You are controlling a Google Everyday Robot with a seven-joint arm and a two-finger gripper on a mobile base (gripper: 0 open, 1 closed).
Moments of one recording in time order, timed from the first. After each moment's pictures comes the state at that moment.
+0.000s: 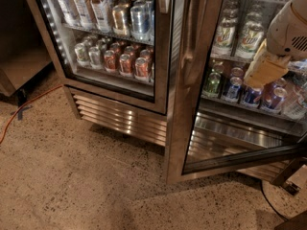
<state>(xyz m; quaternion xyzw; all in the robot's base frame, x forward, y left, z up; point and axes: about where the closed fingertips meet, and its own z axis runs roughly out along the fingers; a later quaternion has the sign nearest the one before) 0.496 -0.225 0.946 -0.57 0.80 0.02 0.16</state>
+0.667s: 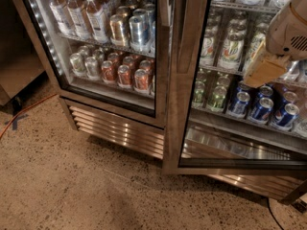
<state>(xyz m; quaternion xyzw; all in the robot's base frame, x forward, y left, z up) 0.496 -0.225 0.946 -0.57 0.80 0.02 0.16</state>
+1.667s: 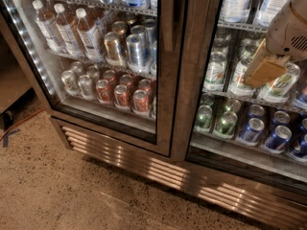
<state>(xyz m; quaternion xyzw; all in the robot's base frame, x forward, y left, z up) 0.496 -0.225 0.946 -0.57 0.80 0.02 0.16</state>
